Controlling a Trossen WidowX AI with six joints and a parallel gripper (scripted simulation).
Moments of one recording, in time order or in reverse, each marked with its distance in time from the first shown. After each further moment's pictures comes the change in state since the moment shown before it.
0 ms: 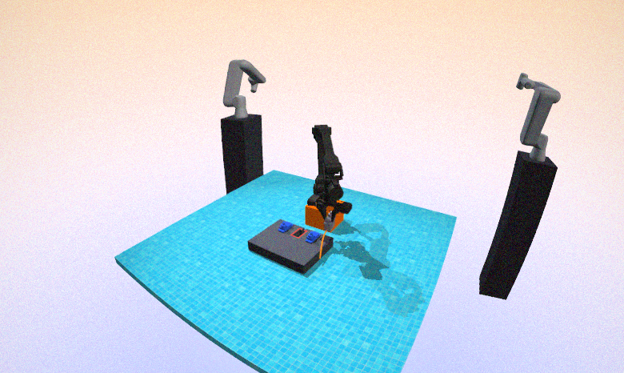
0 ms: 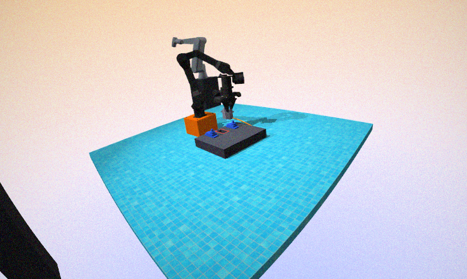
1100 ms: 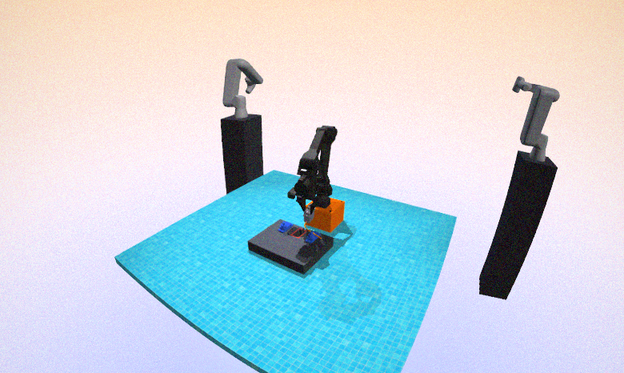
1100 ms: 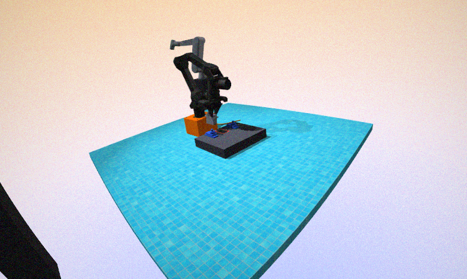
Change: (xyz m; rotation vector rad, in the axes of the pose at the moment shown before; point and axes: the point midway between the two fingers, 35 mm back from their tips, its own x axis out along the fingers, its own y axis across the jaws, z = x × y) arm 0.002 0.111 0.021 -0.017 -0.077 0.073
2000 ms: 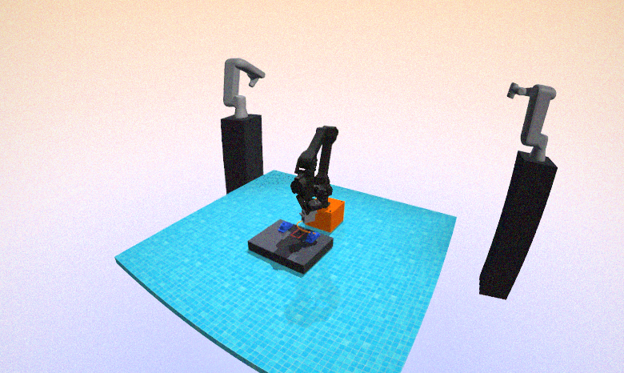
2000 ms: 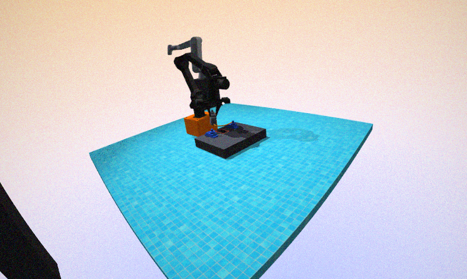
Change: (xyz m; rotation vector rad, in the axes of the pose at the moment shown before) arm -0.001 0.009 -0.006 0.661 0.024 -0.012
